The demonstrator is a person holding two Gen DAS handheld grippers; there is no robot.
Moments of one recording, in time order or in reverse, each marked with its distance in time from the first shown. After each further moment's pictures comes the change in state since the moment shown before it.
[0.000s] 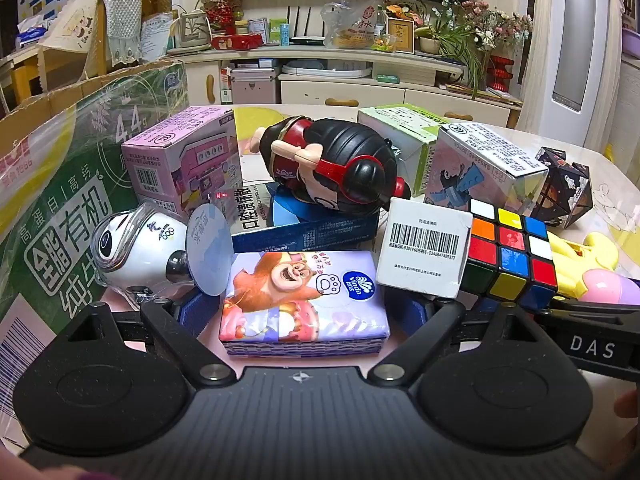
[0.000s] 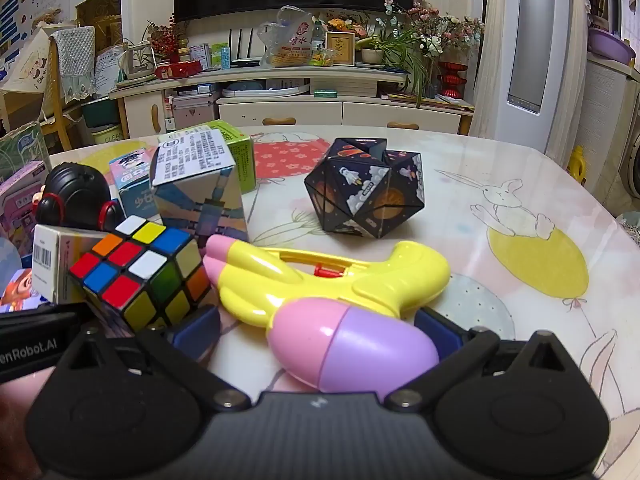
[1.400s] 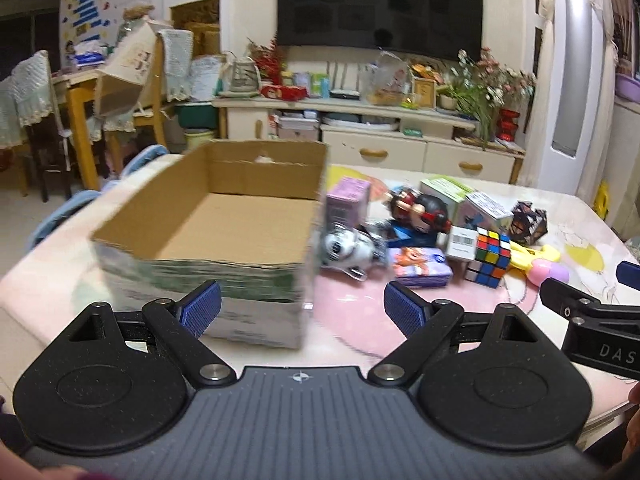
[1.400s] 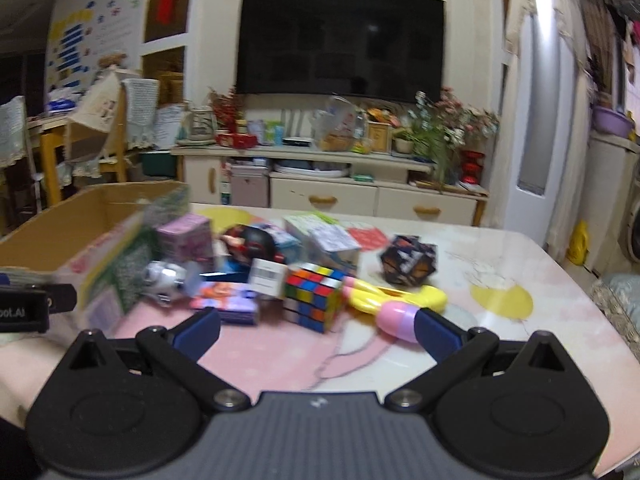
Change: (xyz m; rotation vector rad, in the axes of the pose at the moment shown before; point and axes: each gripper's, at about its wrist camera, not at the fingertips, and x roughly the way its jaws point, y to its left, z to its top) left arm -0.154 0.100 -0.032 -0.045 -0.143 0.042; right arm -0.201 0.087 -0.039 -0.102 -0.240 0.087
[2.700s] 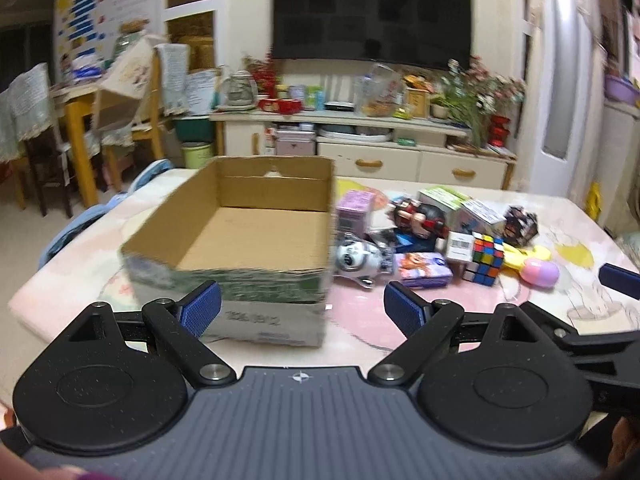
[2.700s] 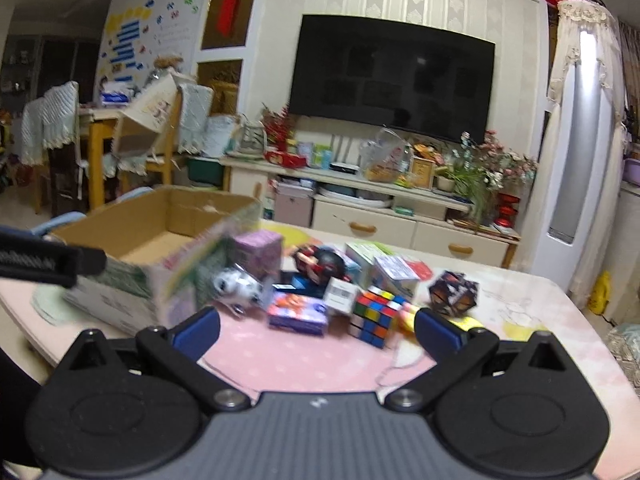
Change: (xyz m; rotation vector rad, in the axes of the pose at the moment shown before) left arm -0.014 0.003 -0.009 0.029 -0.061 -0.036; right arm -0.029 0.034 -0.011 -0.081 -0.060 0.049
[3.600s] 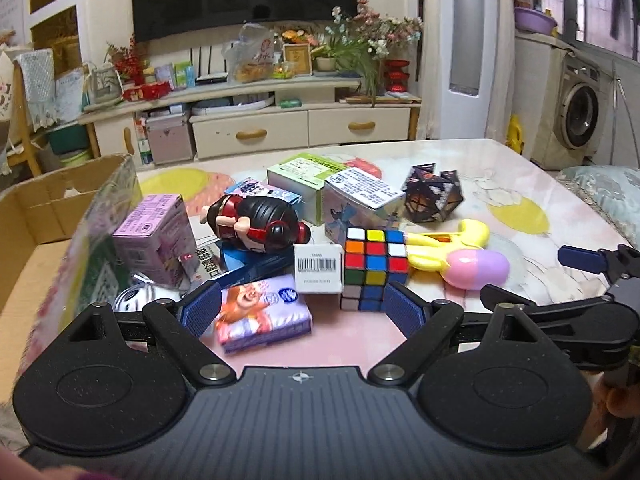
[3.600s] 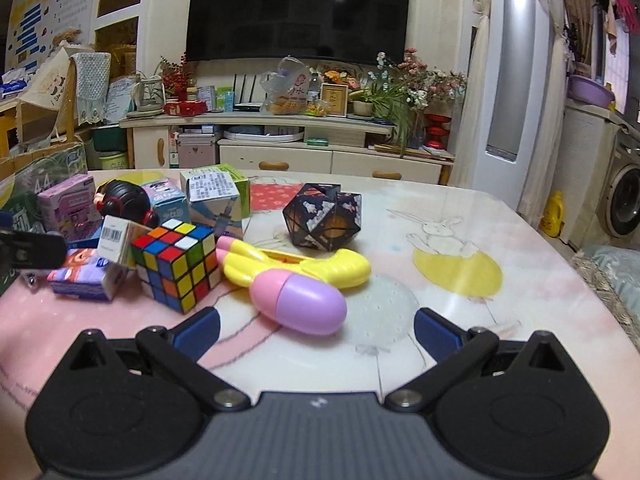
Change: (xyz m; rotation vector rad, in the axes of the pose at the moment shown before) left arm 0.039 -0.038 0.002 0.189 0.088 -0.258; right arm 0.125 -0.147 -0.039 0.131 0.151 -0.150
